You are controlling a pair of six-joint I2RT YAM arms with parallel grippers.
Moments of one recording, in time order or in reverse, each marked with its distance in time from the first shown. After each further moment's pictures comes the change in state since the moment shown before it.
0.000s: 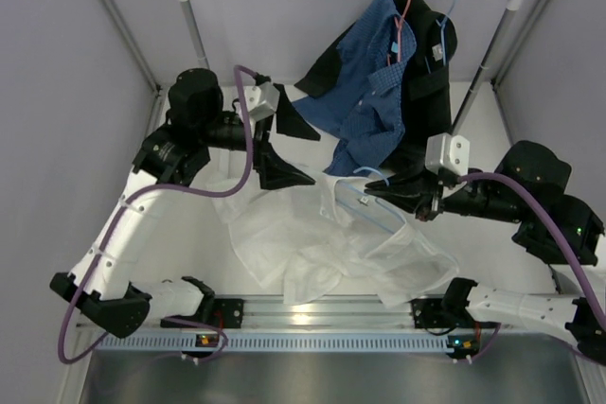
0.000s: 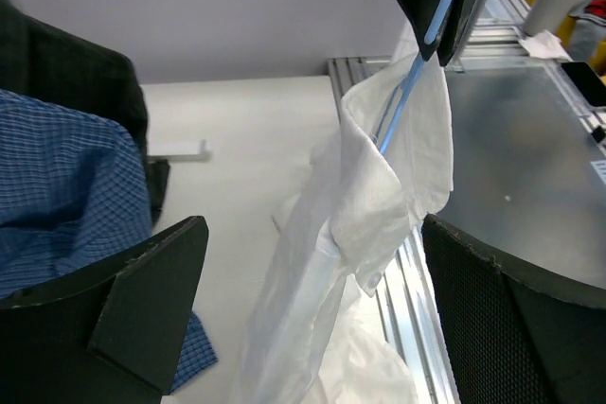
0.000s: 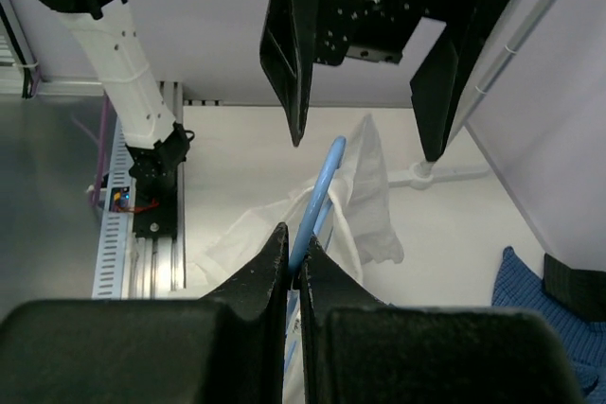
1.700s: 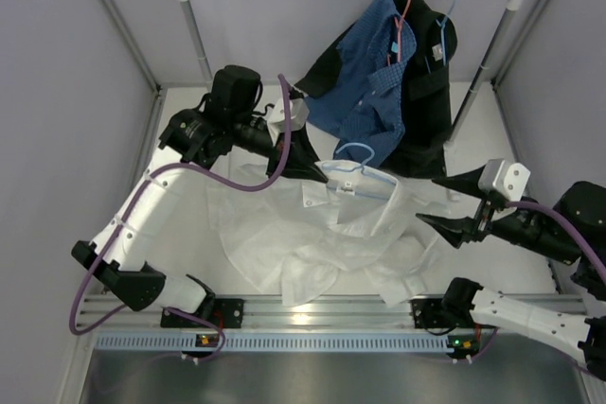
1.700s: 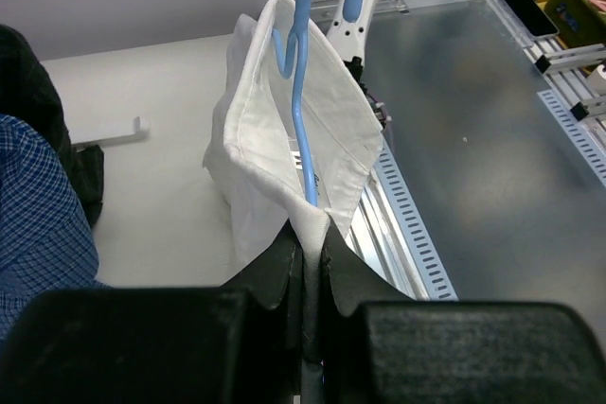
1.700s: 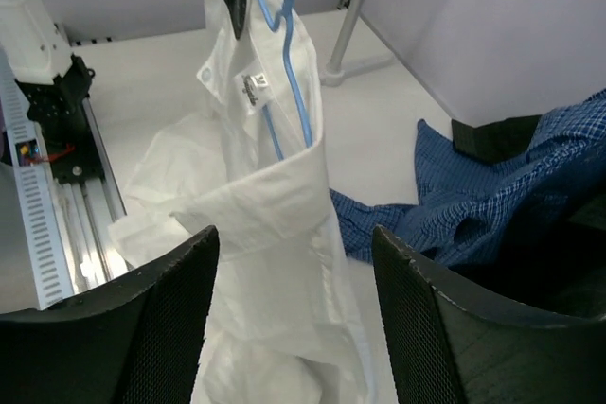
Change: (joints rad) left arm -0.086 0.181 0.158 -0.388 0.059 0.332; right arm -0.011 -0.243 -0.038 -0.265 0.285 -0.005
